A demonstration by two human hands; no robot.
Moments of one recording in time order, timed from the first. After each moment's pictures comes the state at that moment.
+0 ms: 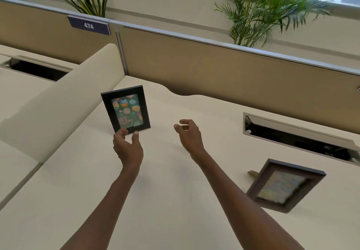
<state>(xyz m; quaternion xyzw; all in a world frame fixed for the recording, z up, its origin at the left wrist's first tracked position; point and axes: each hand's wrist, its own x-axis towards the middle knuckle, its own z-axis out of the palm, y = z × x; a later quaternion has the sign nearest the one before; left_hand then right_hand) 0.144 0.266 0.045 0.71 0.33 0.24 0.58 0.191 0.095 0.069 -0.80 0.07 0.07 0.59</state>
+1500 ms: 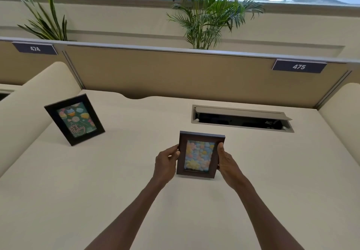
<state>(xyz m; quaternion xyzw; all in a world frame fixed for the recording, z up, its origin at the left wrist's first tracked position) 0.061 0.006 0.049 0.79 0.02 -0.06 0.61 0.043 -0.212 0.035 -0.71 0.13 0.10 0.68</state>
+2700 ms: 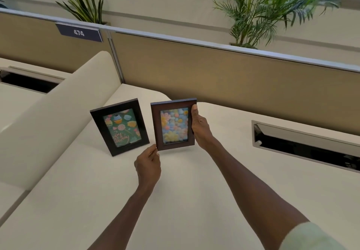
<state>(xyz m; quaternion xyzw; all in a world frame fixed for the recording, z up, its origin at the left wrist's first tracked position) 0.187 0.228 0.007 0.79 0.24 0.11 0.55 0.306 0.074 0.048 -0.71 0.04 0.12 0.70</state>
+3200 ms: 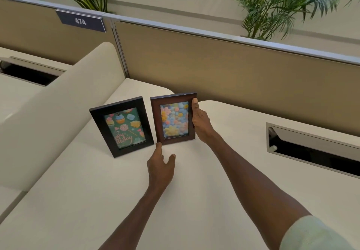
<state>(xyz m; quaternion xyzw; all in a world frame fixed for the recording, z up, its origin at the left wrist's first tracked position) 0.212 0.219 -0.019 0.80 0.24 0.03 0.55 0.355 0.101 0.029 -0.72 0.04 0.15 0.68</state>
